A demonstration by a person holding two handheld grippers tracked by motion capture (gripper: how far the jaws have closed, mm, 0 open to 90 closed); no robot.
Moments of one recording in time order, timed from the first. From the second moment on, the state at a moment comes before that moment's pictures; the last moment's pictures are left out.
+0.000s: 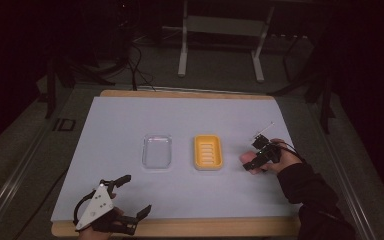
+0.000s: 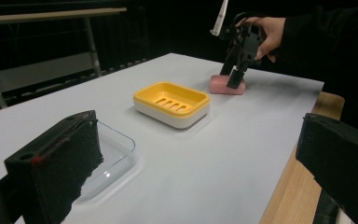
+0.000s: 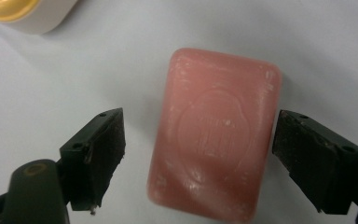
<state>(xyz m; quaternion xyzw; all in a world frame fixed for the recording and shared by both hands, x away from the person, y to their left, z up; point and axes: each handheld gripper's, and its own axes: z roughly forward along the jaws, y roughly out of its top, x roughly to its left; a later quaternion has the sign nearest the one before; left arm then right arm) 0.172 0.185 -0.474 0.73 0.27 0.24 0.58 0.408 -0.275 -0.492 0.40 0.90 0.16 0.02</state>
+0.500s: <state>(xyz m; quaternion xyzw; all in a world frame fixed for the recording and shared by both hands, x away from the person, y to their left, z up) 0.173 0.185 -0.474 0.73 0.27 0.24 0.58 0.409 -0.273 -0.503 0.40 0.91 0.14 0.05</state>
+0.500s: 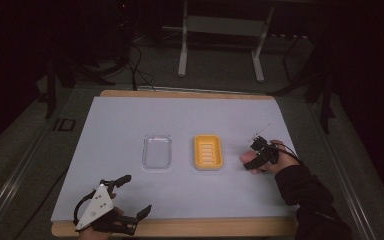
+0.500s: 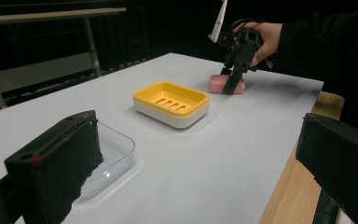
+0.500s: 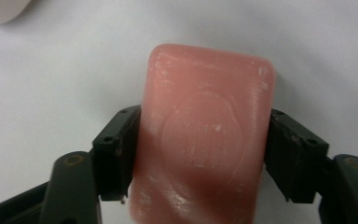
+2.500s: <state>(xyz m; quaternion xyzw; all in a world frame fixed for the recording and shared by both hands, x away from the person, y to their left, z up) 0.177 0.181 -0.473 0.73 0.26 0.24 0.58 0.423 -0.185 -0.404 0.60 0.78 0.13 0.11</state>
